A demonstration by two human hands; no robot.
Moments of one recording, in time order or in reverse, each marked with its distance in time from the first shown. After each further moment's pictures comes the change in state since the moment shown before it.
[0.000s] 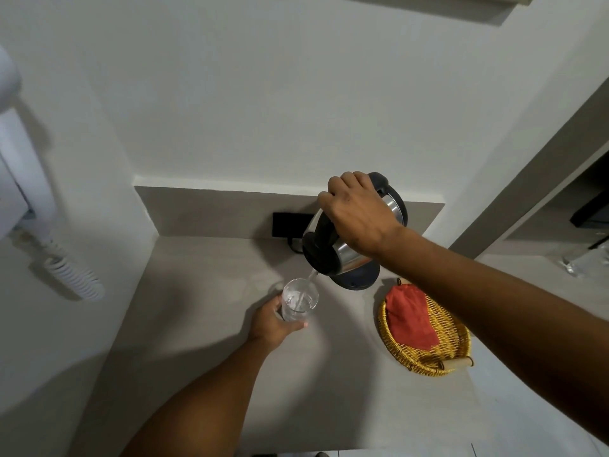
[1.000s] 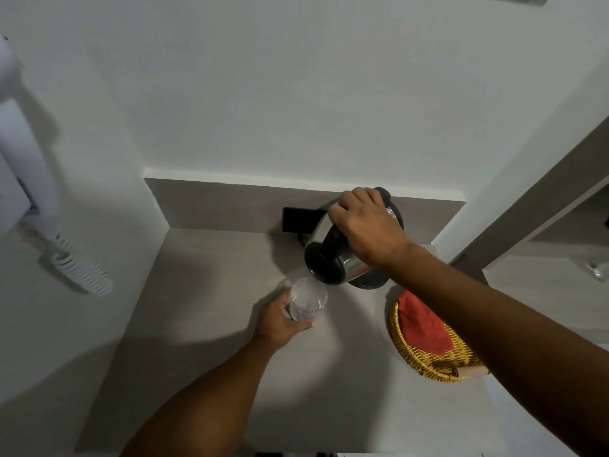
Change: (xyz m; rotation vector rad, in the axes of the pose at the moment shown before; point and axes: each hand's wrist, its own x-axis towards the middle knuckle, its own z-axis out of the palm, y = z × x) left_hand 0.008 -0.014 0.000 0.098 0.019 0.037; right_hand -0.009 -0.003 0.037 0.165 0.053 -0.023
